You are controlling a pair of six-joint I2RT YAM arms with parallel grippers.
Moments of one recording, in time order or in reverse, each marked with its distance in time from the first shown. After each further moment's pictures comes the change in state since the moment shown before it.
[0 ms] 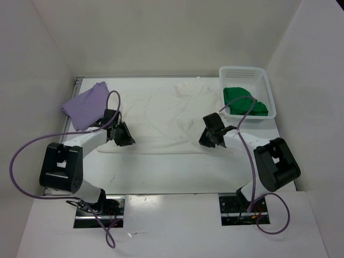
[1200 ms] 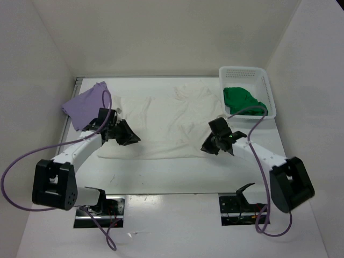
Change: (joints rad) left arm 0.004 -0.177 -0.001 -0.095 0.222 -0.137; right arm 0.010 -0.261 -0.104 -0.186 -0.083 0.199
